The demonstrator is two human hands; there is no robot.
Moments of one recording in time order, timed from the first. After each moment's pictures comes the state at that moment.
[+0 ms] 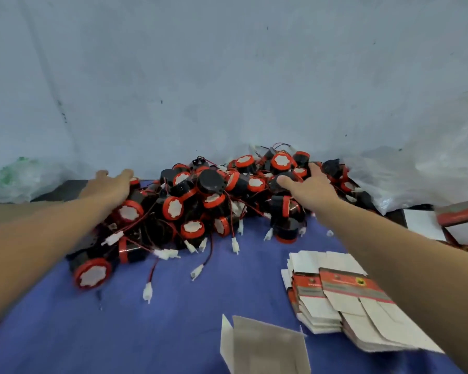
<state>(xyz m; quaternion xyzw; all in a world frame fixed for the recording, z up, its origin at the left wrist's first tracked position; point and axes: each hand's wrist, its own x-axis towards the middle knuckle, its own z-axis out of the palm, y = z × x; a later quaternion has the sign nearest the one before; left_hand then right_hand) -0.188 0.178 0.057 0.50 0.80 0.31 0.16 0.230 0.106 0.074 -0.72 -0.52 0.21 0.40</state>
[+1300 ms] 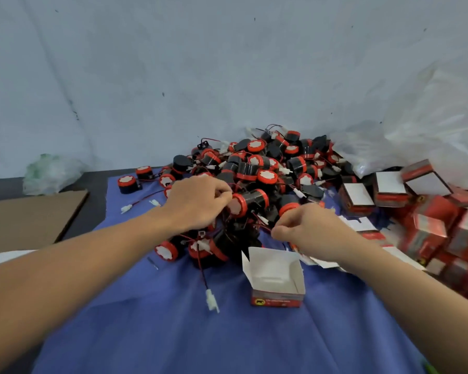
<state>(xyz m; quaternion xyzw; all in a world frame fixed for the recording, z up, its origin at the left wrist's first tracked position) -0.063 0.020 0.081 0.85 0.49 0.22 -0.02 0.165 -0.102 0.080 -0.67 -0.66 0.24 0.23</state>
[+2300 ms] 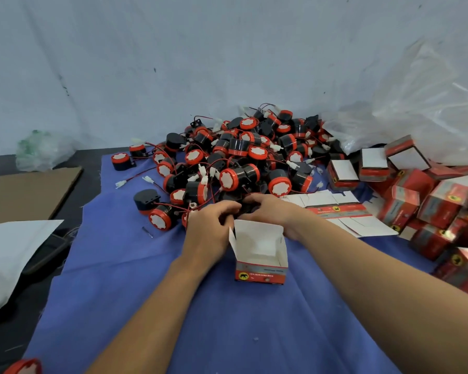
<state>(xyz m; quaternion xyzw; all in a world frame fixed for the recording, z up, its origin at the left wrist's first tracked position) -0.035 -0.069 -0.019 0.75 0.46 0.45 0.18 0.141 -0.068 0.029 -0.63 -0.63 0.39 0.23</state>
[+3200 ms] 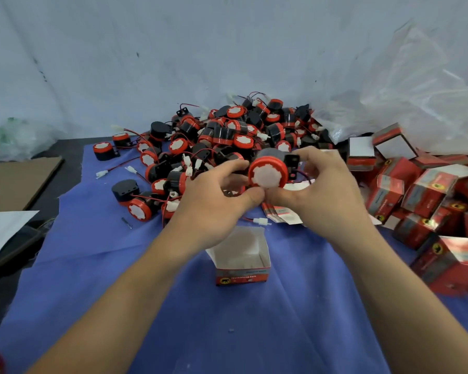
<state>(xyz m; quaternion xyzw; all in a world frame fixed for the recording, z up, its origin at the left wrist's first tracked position) -0.003 -0.119 0.067 0.75 0.42 0.39 0.34 0.187 -0.167 0.080 -0.64 -0.59 0.10 0.48</state>
